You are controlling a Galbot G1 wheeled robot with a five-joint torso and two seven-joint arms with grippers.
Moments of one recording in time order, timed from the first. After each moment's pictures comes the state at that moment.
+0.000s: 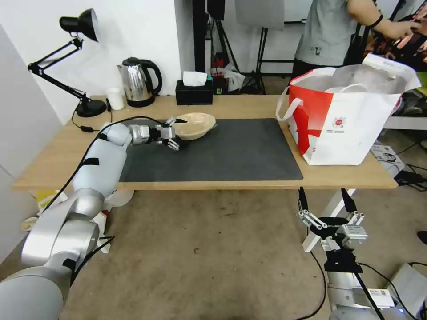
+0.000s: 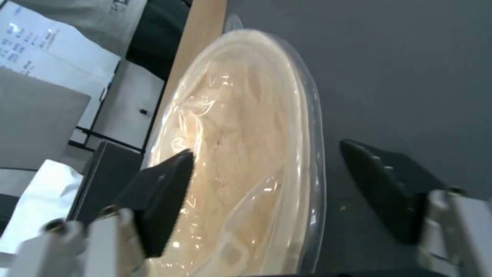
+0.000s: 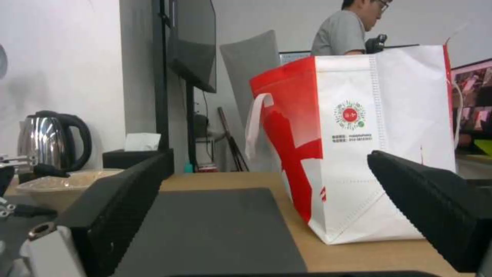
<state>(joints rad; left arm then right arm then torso) 0.15 -1.26 -0.27 -0.65 0.39 -0.62 0.99 -1.79 1.30 0.55 2.18 0.16 0.45 0.18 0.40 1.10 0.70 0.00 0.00</state>
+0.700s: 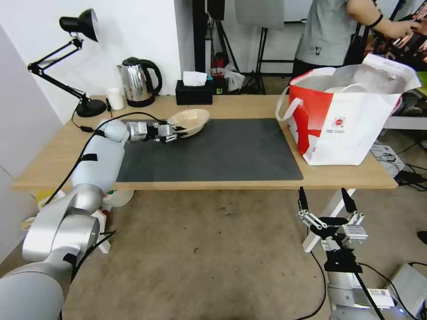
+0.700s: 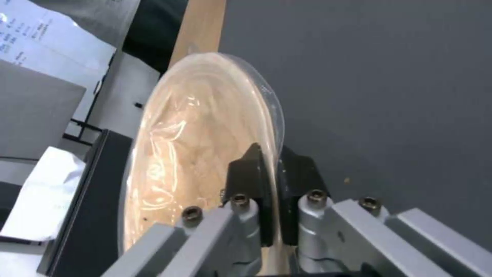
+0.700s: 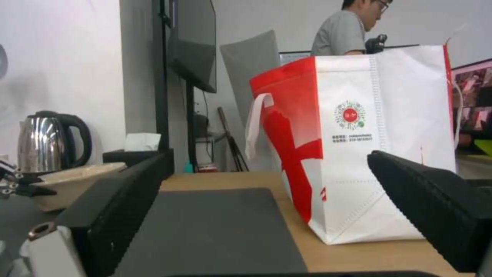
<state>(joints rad) 0.12 -1.24 -0.29 -0.64 0.39 -0.61 1.04 -1.79 1.30 0.55 2.18 0.16 0.45 0.18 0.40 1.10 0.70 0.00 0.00</state>
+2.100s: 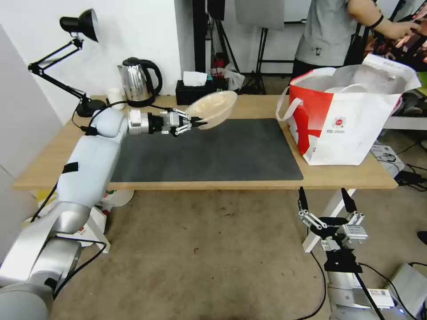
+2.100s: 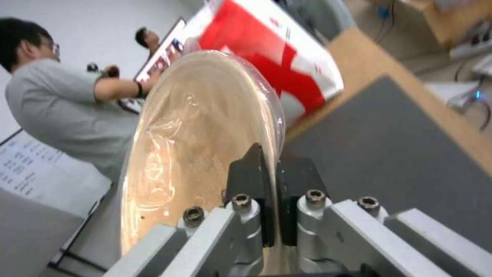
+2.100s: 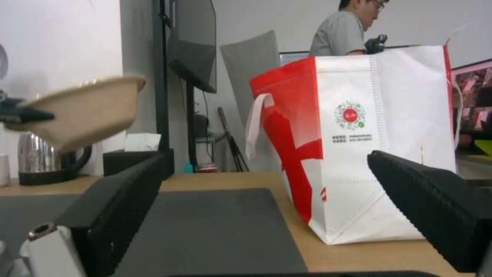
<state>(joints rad) 0.29 -1.15 -0.19 -1.18 -0.21 -0.37 1.23 -1.79 1.30 0.55 2.18 0.16 0.45 0.18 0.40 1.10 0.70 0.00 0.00</state>
